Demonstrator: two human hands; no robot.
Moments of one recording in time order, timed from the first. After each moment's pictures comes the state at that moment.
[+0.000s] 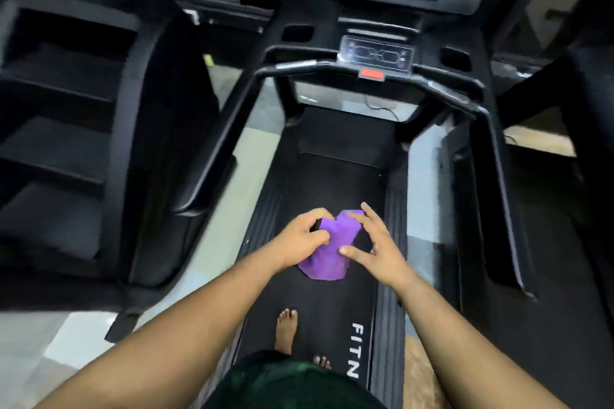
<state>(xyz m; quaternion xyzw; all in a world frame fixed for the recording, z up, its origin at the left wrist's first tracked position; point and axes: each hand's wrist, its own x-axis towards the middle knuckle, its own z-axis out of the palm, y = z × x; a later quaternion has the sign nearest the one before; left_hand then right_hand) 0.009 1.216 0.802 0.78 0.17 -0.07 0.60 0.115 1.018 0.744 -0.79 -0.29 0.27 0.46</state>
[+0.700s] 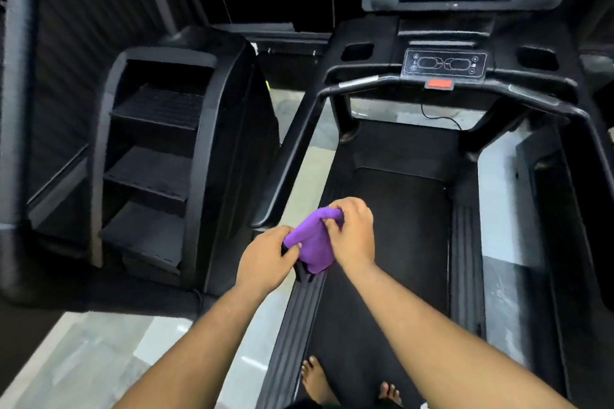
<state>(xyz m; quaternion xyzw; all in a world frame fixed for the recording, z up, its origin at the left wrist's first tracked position) -0.112 1.346 0.813 0.92 0.31 0.02 0.25 0.030 1.228 0.773 -0.83 -0.25 0.08 0.49</state>
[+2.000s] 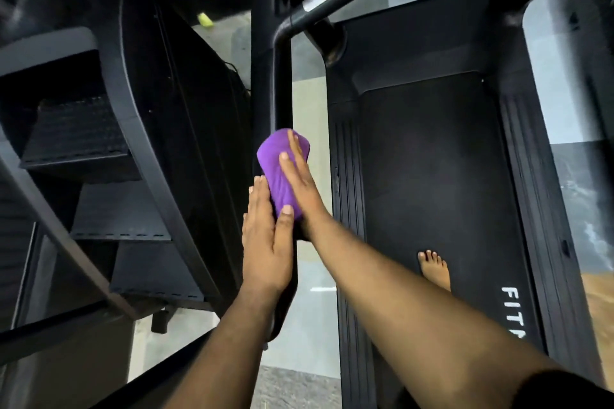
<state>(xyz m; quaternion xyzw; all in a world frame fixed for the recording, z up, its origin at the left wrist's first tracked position) 0.062 1.511 0.716 0.87 0.32 0.02 0.38 0.172 1.499 0.638 -0.56 -0.03 0.32 0.76</state>
